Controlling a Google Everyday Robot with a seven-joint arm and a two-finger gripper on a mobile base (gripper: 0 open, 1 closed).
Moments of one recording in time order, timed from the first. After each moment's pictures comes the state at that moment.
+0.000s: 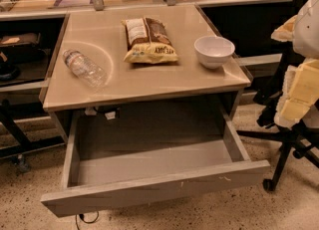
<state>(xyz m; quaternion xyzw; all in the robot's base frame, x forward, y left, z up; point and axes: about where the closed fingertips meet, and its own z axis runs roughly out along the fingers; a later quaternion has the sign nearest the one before) 0.438 -0.217 0.976 -0.60 0.78 -0.03 0.16</state>
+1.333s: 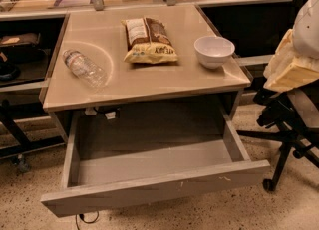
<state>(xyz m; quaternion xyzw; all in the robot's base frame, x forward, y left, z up) 0.438 -0.217 0.976 -0.60 0.78 -0.03 0.16</state>
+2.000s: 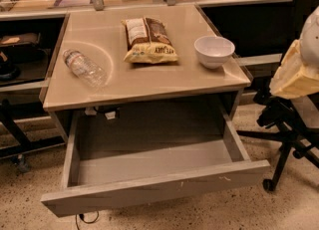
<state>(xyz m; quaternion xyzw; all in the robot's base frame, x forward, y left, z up) 0.421 -0.217 0.972 -0.61 0.78 -0.04 0.15</state>
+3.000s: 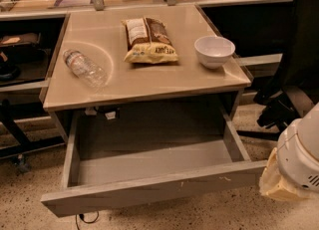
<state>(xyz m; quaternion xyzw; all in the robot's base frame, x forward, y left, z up) 0.304 -0.209 0.833 -0.59 0.80 0.03 0.05</state>
